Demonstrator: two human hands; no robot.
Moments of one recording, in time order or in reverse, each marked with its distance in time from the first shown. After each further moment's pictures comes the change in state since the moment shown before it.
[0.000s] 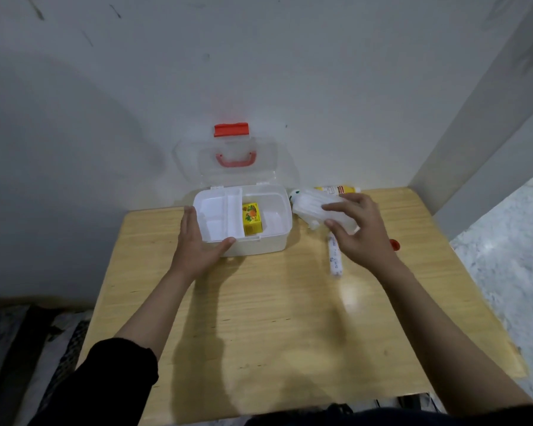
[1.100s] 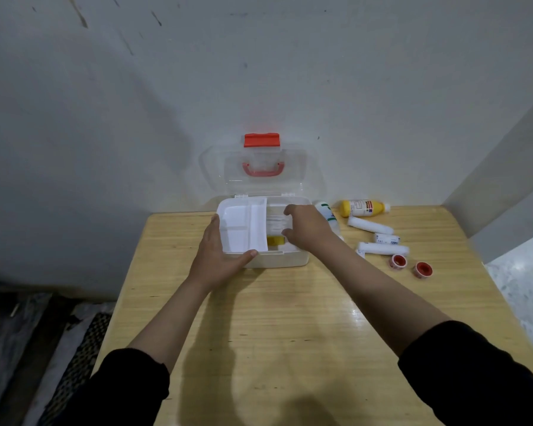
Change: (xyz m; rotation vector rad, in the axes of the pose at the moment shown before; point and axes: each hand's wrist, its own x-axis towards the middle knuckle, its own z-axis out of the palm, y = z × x) left_hand 0.004 -0.005 -0.004 -0.069 -0.033 -0.036; right_hand 0.089 -0.039 0.123 -0.369 -0.446 0.083
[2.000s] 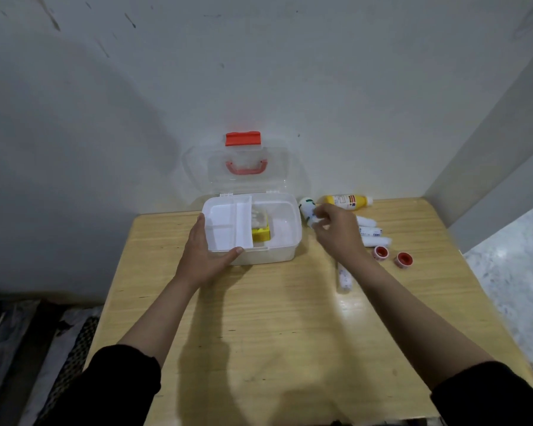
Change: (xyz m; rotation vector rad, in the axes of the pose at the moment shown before) left_hand -0.003 0.006 -0.004 -0.017 -0.010 -0.020; right_hand -0.056 0.059 -0.025 0.369 0.337 0.094
